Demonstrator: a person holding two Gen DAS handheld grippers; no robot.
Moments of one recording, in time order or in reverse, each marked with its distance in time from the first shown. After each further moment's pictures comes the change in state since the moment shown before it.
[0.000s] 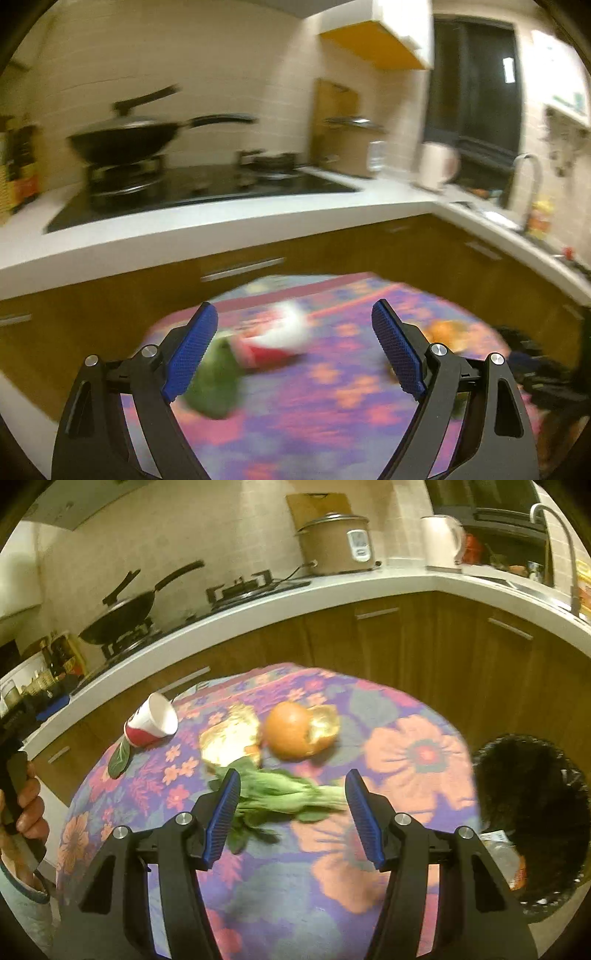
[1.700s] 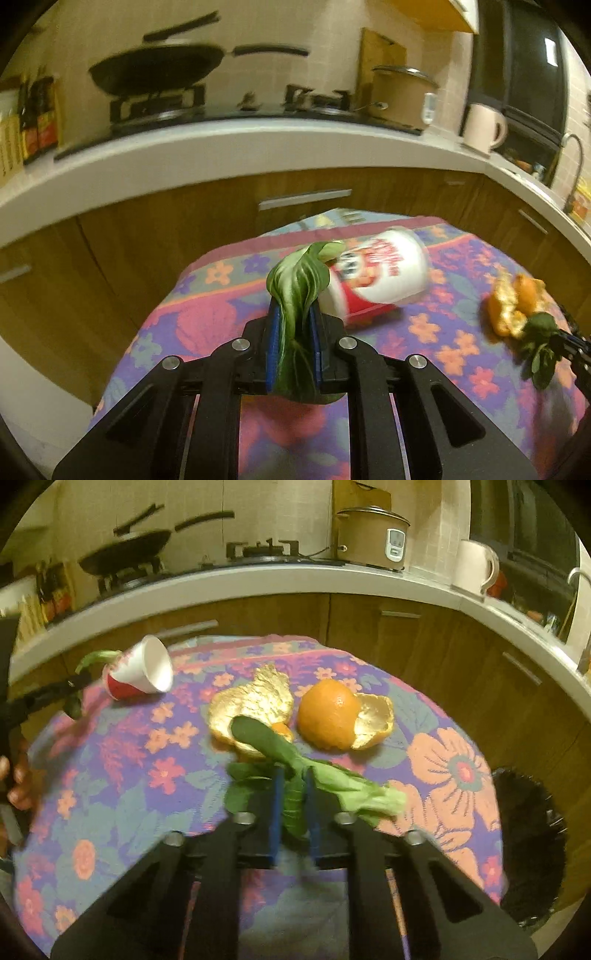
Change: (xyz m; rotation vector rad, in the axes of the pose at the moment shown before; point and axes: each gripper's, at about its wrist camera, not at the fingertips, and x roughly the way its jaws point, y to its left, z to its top) left arm 0.060 0.051 -0.040 -0.028 0.154 0.082; right arm 0.030 0.048 -0.009 -0.172 0.046 -0.113
